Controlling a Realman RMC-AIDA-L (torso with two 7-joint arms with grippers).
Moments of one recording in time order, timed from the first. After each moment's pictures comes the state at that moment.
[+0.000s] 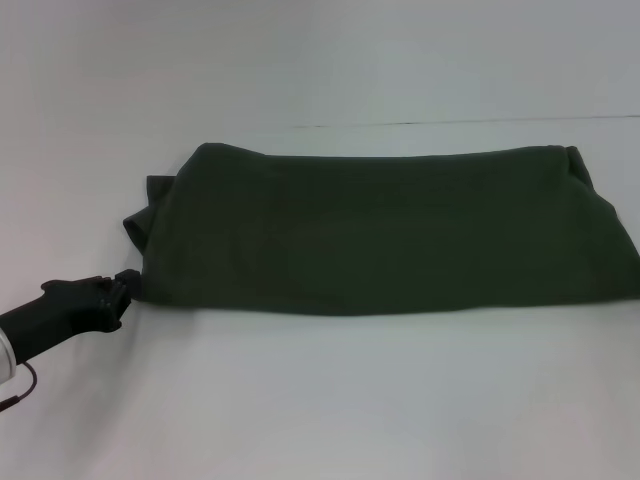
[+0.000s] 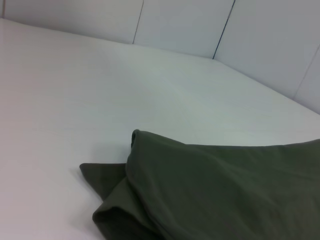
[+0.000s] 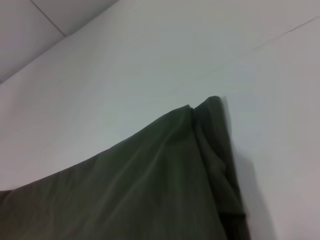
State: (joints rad) left arm -0.37 -2.17 0.62 0.65 1.89 1.14 -1.41; right arm 0.42 1.97 -0.32 -0.65 -2.24 -1.23 2.02
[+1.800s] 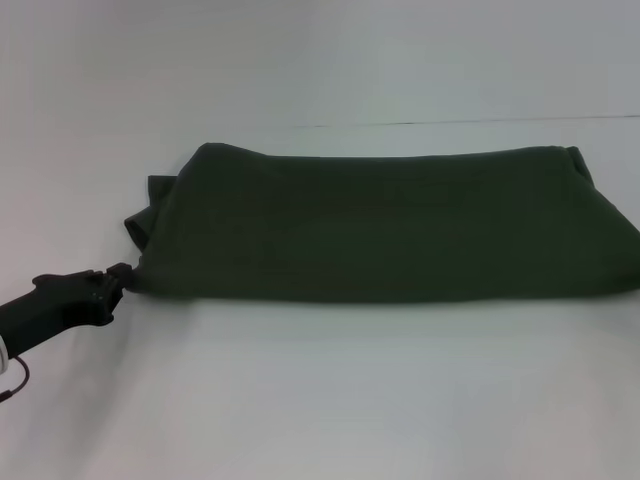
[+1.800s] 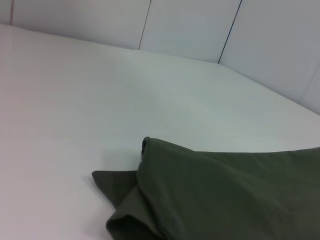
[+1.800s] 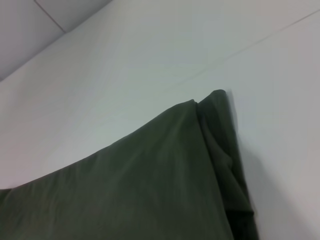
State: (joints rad) left arm -0.37 -2.16 0.61 0.67 1.89 1.14 -1.42; right arm 0.44 1.97 -0.33 -0.61 -2.23 -1.20 2.01
